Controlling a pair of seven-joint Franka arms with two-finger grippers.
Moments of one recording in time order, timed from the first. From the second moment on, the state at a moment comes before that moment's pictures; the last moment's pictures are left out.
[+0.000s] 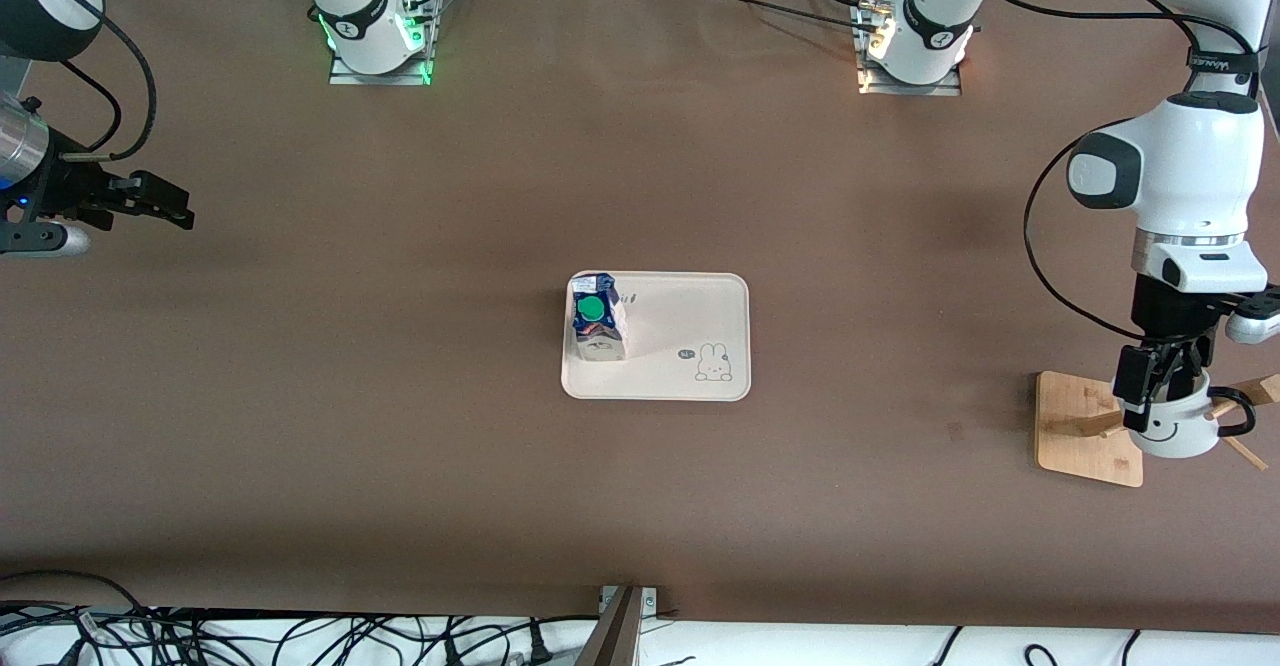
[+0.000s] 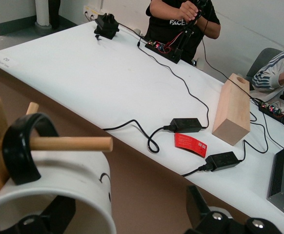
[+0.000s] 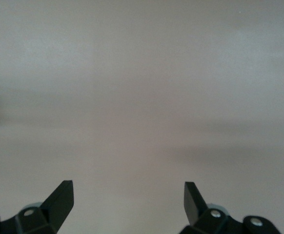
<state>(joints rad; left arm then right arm) -0.09 0.27 0.17 -2.15 -0.23 3.32 -0.33 0.01 0.03 -0.06 -1.75 -0.02 1.73 -0.08</state>
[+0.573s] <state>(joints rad) -0.17 0.27 0.16 -2.18 -0.44 3.33 -0.35 0.00 0.03 -0.06 -1.75 -0.02 1.72 -0.08</state>
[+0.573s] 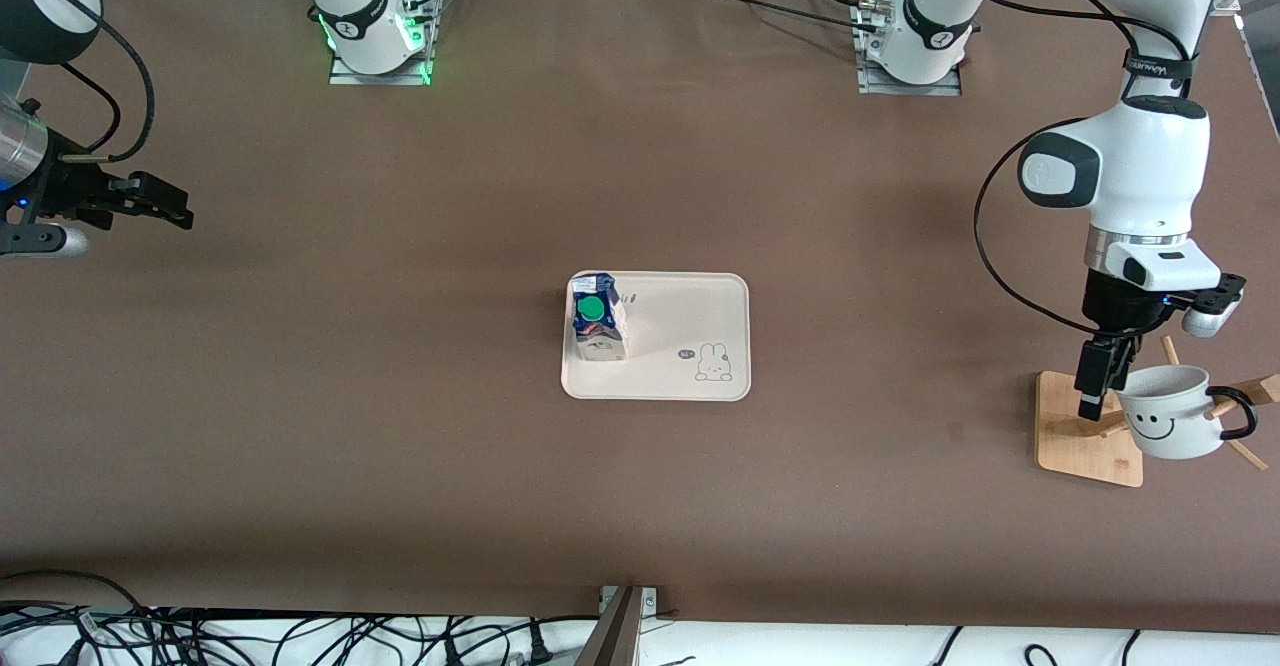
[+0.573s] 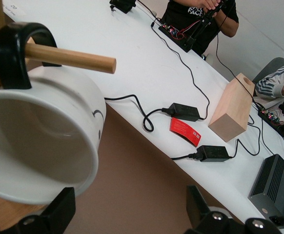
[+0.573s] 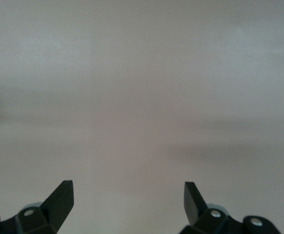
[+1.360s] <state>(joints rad) -0.17 0.27 0.18 -2.15 -0.44 3.34 -0.18 0.00 0.03 -0.06 -1.75 -0.02 1.72 -0.08</state>
